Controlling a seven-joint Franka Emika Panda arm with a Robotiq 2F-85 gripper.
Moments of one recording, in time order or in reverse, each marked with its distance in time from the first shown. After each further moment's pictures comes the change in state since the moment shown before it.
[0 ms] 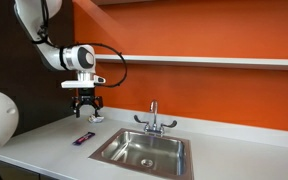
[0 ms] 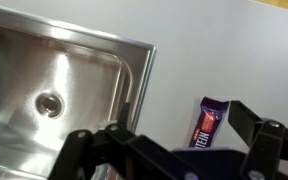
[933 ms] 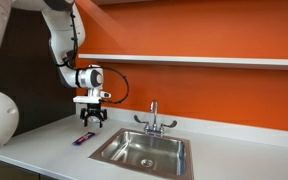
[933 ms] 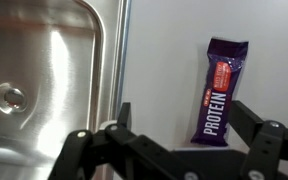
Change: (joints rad) arm 0.004 0.415 0.000 0.293 0.012 0.089 0.126
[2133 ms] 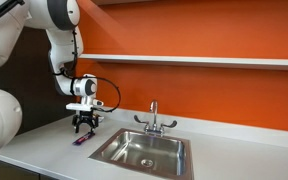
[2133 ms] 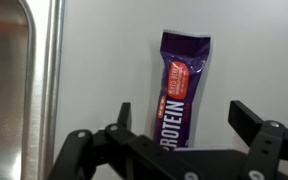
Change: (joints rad) arm 0.075 0.157 0.013 0.100 0.054 0.002 0.037
